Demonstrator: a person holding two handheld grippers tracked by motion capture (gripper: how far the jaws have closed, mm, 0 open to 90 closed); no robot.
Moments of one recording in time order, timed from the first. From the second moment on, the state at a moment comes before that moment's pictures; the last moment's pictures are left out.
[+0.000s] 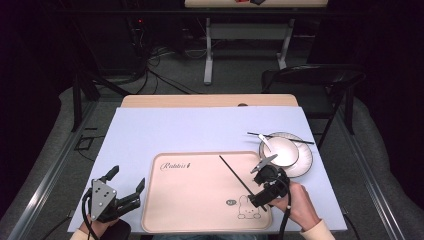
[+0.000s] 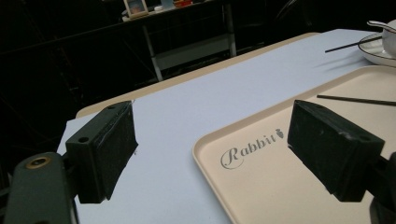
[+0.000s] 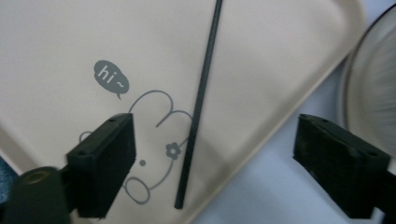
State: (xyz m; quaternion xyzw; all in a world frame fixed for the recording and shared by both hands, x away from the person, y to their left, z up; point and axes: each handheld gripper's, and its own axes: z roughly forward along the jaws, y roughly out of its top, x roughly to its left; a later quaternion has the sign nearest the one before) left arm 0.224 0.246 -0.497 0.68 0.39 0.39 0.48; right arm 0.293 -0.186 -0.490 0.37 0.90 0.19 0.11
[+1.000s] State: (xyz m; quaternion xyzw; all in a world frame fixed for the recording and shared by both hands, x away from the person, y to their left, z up) left arm 0.224 0.244 -0.497 0.69 0.39 0.39 0.47; right arm 0.374 -0.301 -0.404 0.30 0.91 0.19 0.19
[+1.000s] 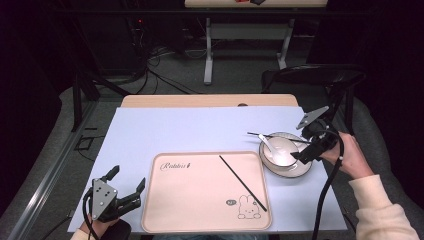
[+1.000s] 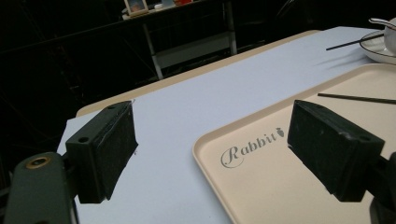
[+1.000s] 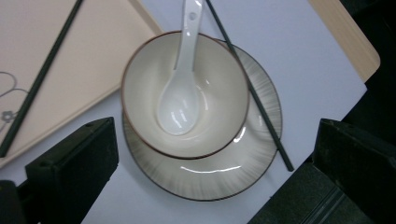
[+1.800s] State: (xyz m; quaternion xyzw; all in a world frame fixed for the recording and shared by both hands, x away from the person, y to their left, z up) left arm 0.225 0.244 -0.497 0.69 0.39 0.39 0.47; right arm 0.487 -0.306 -0.426 0.30 0.94 0.11 0.13
